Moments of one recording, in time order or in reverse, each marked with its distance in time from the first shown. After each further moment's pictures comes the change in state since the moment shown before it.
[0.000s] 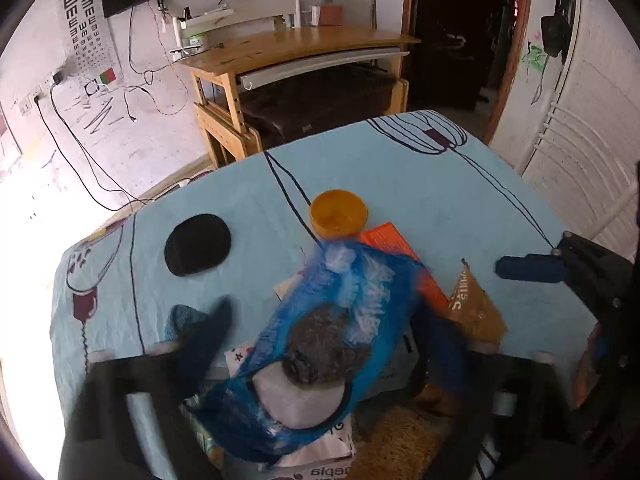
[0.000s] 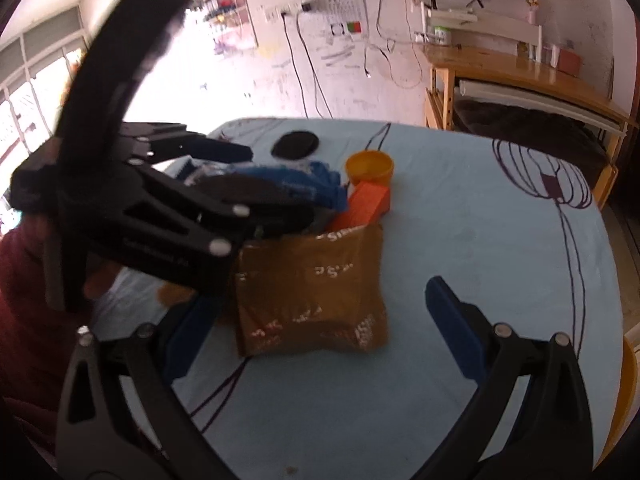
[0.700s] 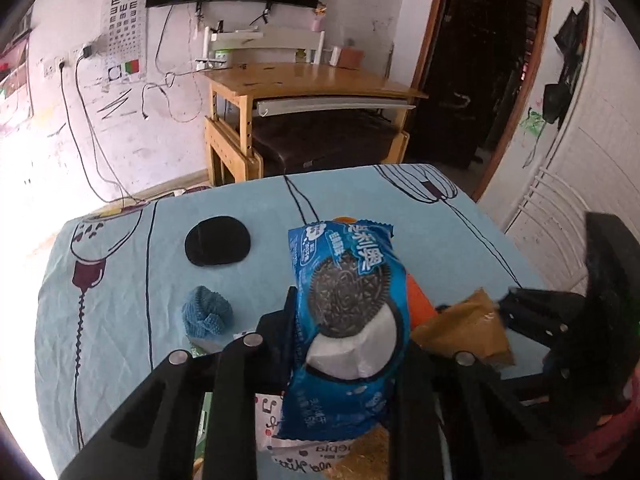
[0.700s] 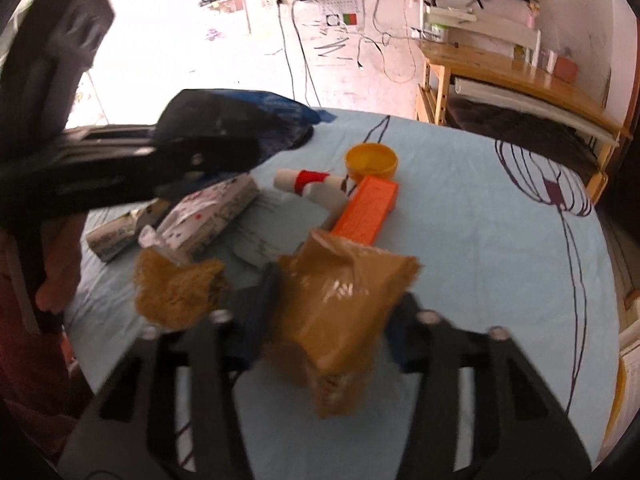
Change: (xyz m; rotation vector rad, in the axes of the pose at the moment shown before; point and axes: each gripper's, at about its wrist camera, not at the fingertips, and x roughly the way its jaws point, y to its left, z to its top) left arm -0.029 0.025 -0.020 -0.166 -0.165 -0.068; right arm 0.006 0.011 0.001 -0.051 -0.017 -0.086
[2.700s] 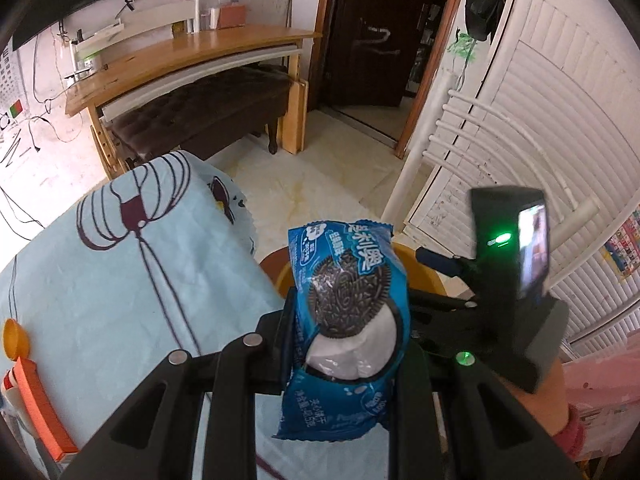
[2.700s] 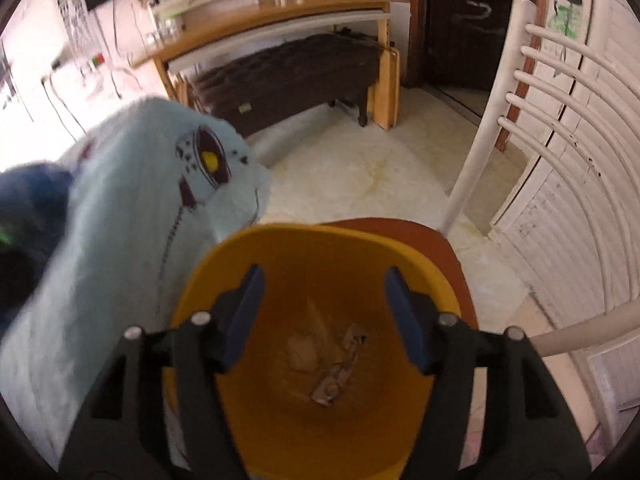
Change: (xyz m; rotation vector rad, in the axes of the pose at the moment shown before) left arm 0.132 -0.316 0.045 0.208 0.184 -0.148; right arm -0.057 -0.325 -0.116 0.612 0.052 -0.411
